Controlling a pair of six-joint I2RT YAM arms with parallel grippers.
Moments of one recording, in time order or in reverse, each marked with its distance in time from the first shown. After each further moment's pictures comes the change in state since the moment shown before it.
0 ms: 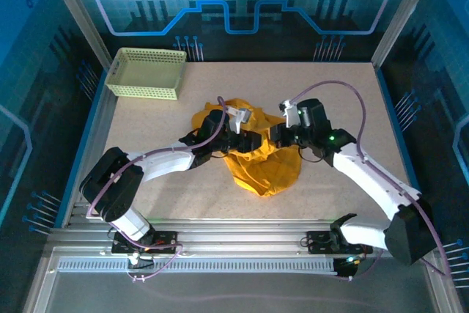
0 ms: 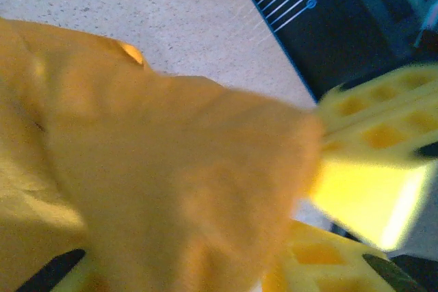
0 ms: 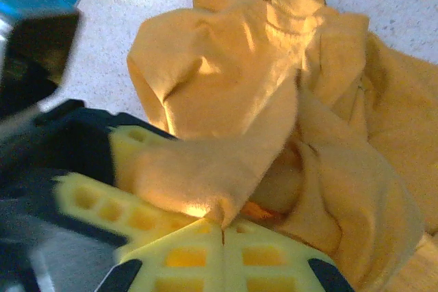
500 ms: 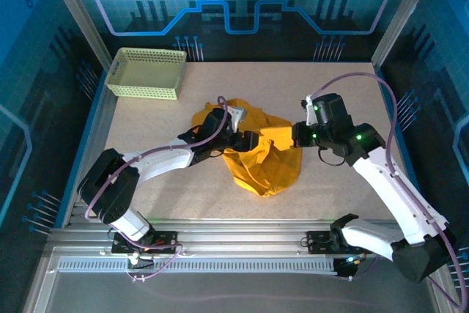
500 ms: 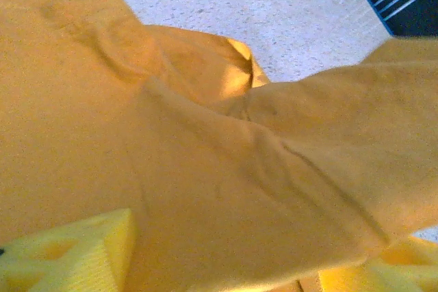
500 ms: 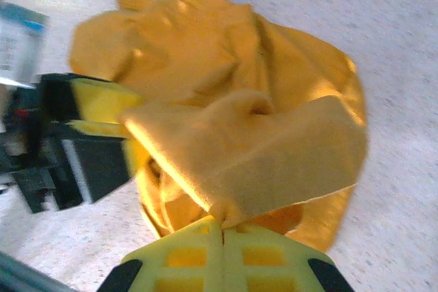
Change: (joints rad) left arm 0.000 -0.023 0.055 -0.229 -0.231 0.142; right arm -0.023 -0.115 0.224 -0.490 0.235 0.071
